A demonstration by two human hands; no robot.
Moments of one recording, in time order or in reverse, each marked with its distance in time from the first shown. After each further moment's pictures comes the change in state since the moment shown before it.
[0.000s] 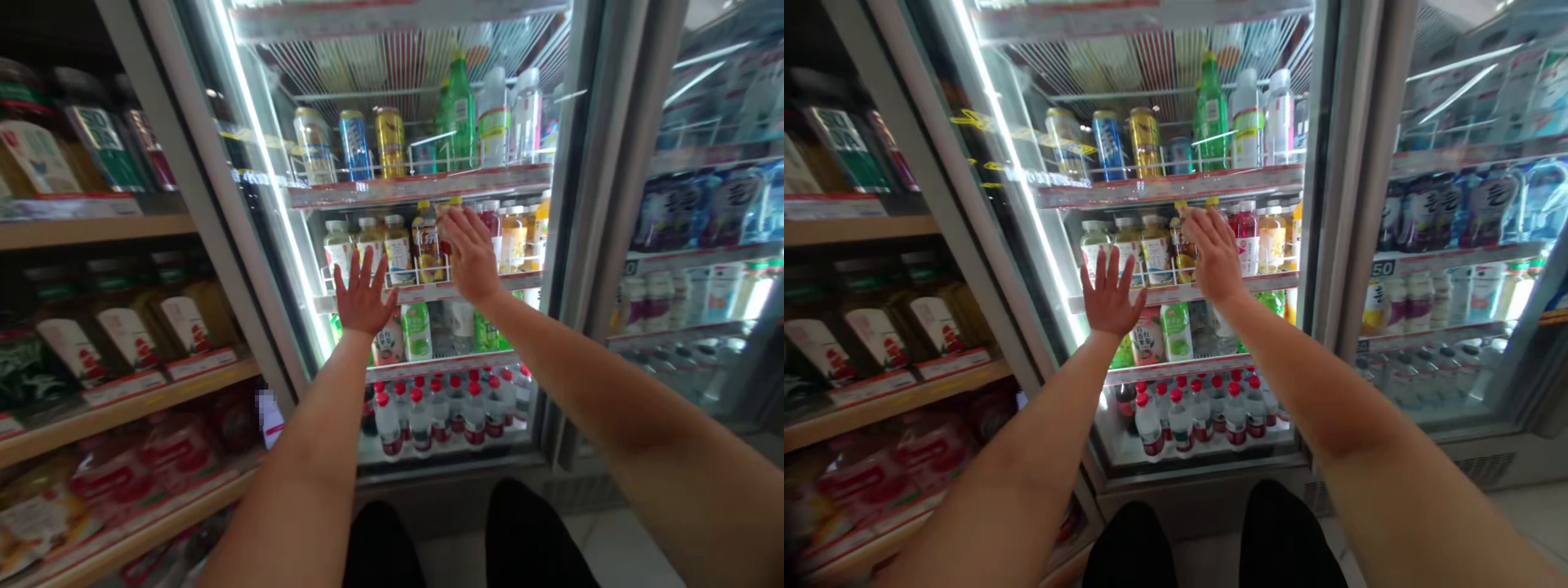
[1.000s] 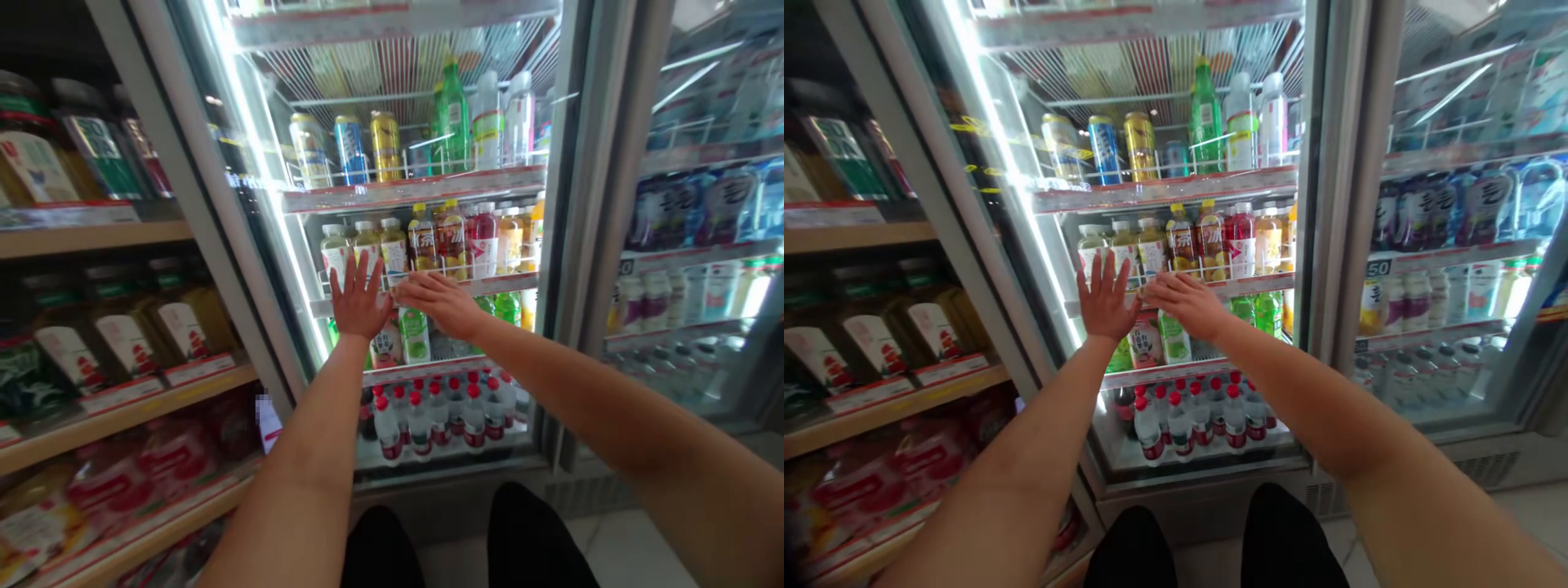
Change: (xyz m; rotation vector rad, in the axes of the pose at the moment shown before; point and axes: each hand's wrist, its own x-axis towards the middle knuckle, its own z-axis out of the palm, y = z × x) left_hand -0.001 -0.001 0.001 0.034 0.026 0.012; right_hand -0.017 -0.025 -0.013 0.006 -0.472 -0.413
